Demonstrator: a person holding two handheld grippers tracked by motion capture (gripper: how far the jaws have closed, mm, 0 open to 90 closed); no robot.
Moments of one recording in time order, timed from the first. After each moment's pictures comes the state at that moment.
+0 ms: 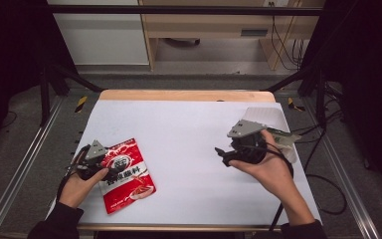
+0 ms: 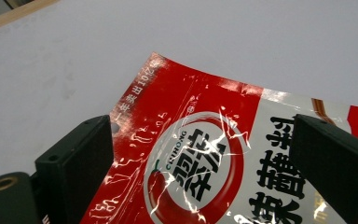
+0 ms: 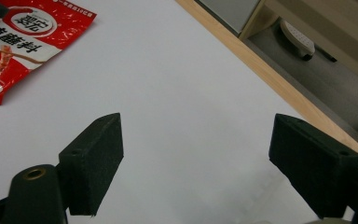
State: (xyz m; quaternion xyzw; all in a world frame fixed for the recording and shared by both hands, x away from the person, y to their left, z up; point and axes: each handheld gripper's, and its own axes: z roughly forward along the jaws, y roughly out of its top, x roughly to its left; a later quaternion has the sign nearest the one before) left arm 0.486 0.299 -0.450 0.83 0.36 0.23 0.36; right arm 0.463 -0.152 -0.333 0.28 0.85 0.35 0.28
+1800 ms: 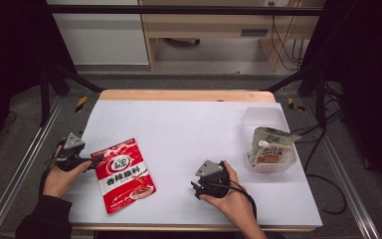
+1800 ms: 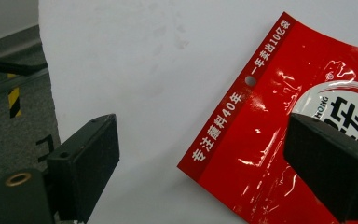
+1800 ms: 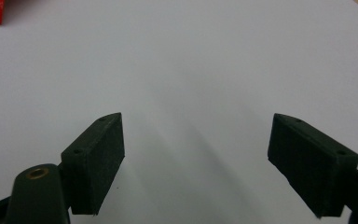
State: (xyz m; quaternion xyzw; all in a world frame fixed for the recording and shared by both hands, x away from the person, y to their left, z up) left arm 0.513 0.370 -0.460 0.79 0.45 0.25 0.33; right arm 0.441 -0.086 -0.464 0.29 0.87 0.32 0.25
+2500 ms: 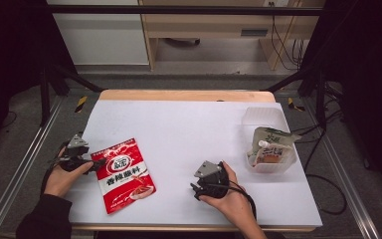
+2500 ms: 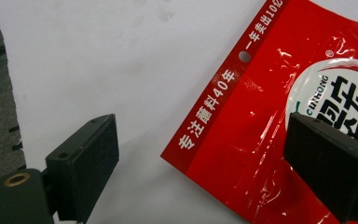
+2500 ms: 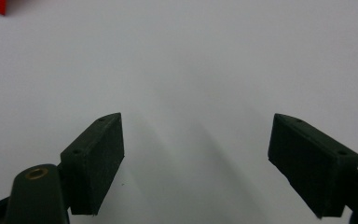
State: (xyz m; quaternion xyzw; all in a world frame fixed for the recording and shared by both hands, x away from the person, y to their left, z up) left arm 0.520 0.368 -0.473 0.81 0.45 0.20 0.32; right arm 0.441 -0.084 -0.467 0.28 0.87 0.31 0.24
